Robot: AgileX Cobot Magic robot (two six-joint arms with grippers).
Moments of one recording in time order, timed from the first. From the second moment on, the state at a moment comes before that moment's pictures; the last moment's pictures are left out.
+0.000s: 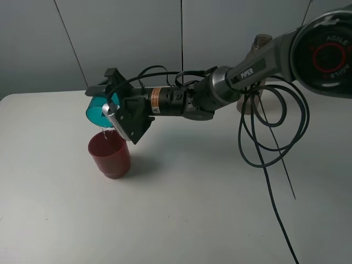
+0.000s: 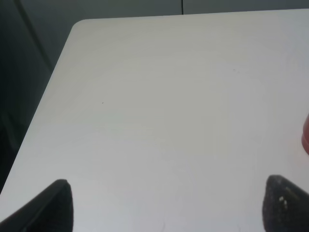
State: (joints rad) left arm 0.07 0.00 -0.51 0.08 1.08 0.00; right arm 0.67 2.36 -1.42 -0.90 -0.85 -1.17
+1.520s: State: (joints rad) left arm 0.07 0.00 -0.51 0.09 1.08 0.01; right arm 0.66 2.36 -1.42 -0.85 -0.80 -0.11
